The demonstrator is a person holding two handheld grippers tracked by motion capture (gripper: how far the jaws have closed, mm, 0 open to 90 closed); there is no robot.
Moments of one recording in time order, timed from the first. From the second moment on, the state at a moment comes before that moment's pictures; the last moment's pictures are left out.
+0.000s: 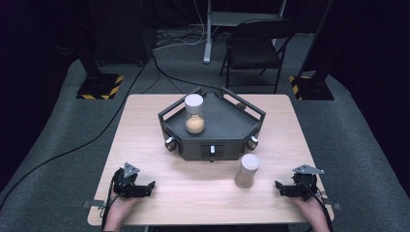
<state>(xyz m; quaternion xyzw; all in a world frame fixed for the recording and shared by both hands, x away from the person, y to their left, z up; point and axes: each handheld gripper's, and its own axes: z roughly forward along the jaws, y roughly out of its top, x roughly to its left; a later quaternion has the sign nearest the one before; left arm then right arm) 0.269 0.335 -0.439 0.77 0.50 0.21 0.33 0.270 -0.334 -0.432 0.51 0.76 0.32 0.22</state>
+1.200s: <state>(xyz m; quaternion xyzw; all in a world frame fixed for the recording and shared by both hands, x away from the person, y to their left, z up) 0.271 0.335 -0.440 0.77 0.50 0.21 0.33 0.249 -0.336 -0.396 0.49 0.75 0.40 0.20</state>
